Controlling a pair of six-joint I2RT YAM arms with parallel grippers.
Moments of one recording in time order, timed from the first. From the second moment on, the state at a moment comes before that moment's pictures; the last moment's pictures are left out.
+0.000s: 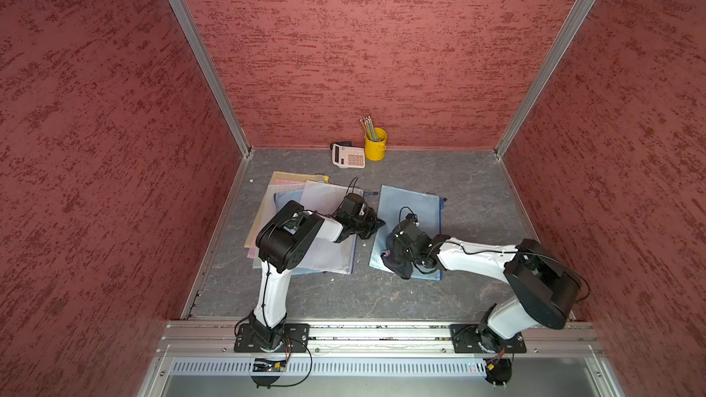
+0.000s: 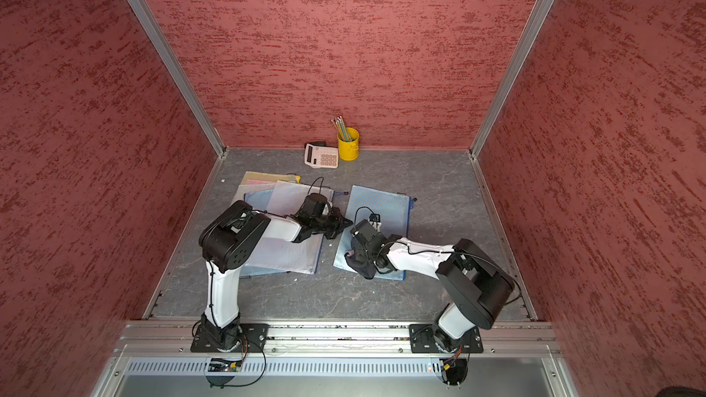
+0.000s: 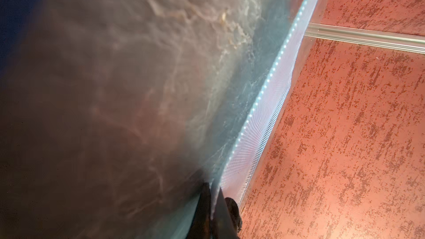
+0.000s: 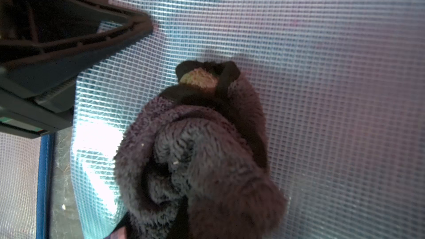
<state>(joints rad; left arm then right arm) -0.57 2.05 0.98 0.41 0.46 -1.37 0.82 1.57 0.73 -0.24 0.18 0.89</state>
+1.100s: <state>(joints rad) -0.57 2.05 0.93 0.49 0.44 -1.37 0.69 1.70 0.90 -0.40 0.45 0.91</state>
